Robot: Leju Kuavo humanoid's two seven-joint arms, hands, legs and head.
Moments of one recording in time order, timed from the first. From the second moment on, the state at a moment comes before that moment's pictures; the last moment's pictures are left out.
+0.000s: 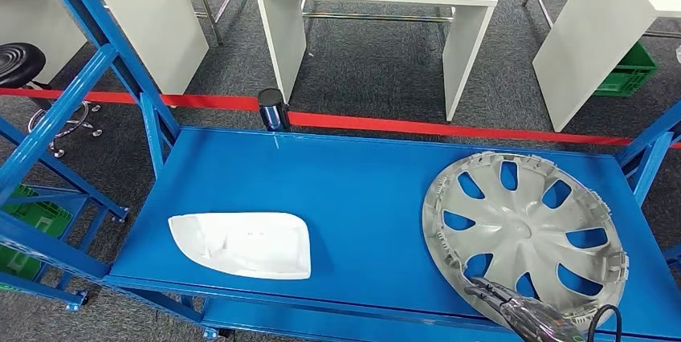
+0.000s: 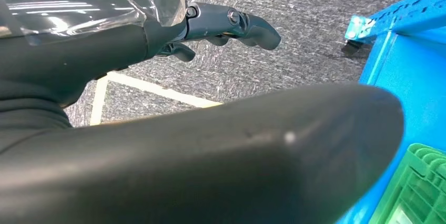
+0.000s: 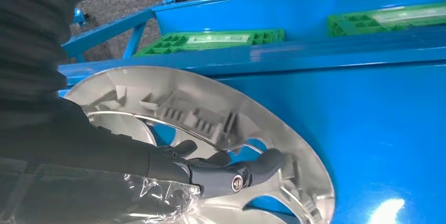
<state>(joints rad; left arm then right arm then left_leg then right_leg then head) 0.00 -0.27 1.29 -0.67 -0.93 -0.37 -0.29 0.51 -0.74 0.16 -2.29 0.48 0.42 0.39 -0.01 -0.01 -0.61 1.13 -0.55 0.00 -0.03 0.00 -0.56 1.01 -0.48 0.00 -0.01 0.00</state>
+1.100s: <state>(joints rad) -0.01 -0.34 1.35 -0.74 -1.01 -0.44 -0.29 0.48 -0.50 0.08 -2.27 0.76 0.38 0.34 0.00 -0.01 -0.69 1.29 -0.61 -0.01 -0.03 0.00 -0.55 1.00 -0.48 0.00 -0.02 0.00</state>
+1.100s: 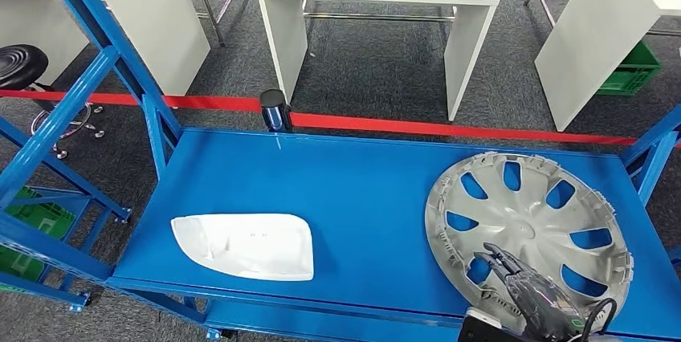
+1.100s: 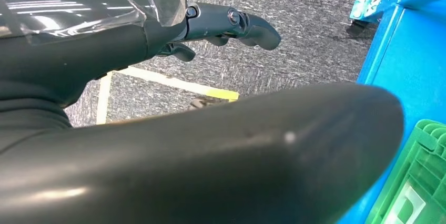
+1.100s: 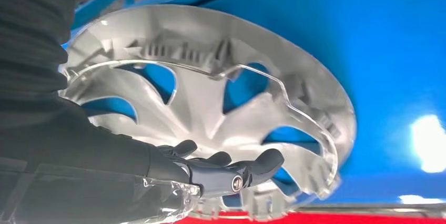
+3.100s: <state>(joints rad) -0.02 -0.35 1.39 -0.73 -1.05 -0.46 -0.34 0.41 -0.53 0.14 -2.09 1.08 0.49 0.42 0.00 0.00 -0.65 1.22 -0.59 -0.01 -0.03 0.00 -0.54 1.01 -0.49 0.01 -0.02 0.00</state>
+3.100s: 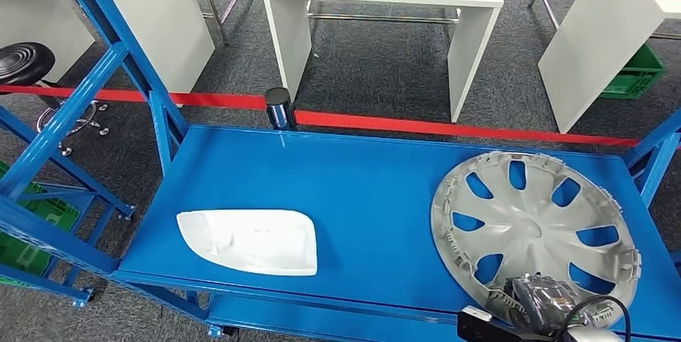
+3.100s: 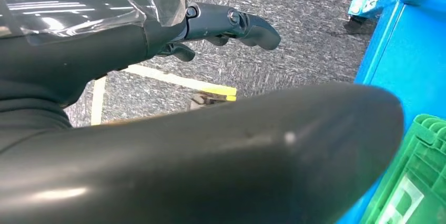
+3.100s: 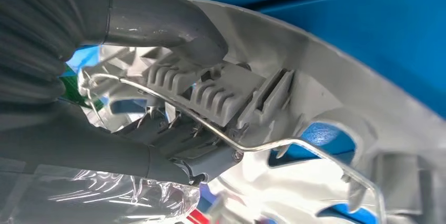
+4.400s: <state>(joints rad) -0.01 -0.36 1.43 -0.77 -0.97 -0.56 -0.44 0.39 -0.34 0.05 -2.06 0.73 0.25 0.09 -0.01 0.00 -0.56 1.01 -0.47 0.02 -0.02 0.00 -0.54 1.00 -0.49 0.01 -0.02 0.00</state>
